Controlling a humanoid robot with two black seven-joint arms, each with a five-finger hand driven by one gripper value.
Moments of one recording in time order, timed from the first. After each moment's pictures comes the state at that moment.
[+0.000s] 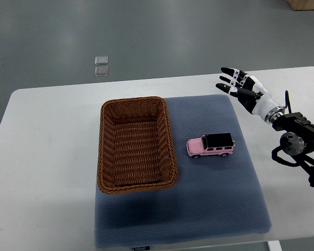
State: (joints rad) left arm -0.06 0.00 -0.07 -0.15 0.12 -0.04 -0.04; right arm 0.65 -0.32 0.67 0.76 -0.32 0.21 0.37
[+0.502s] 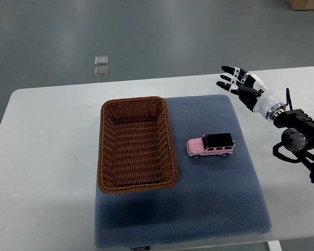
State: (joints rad) left arm -0.06 0.00 -0.07 -0.15 0.12 -0.04 -0.04; right arm 0.67 -0.33 0.68 0.76 -0.31 0.20 0.32
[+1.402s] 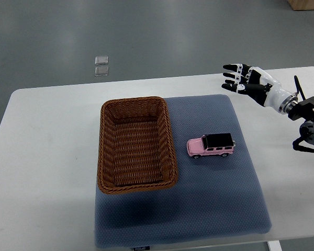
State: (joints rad) left arm -0.06 0.00 -0.07 -0.14 0.12 -0.04 -0.04; right arm 0.70 -0.43 0.68 0.78 -0.52 0.34 0.32
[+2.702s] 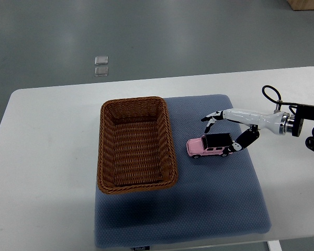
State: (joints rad) left arm -0.06 0.00 -0.07 -0.13 0.12 -0.03 -0.04; right arm 0.71 -0.61 0.45 1.04 -1.50 0.19 0.58
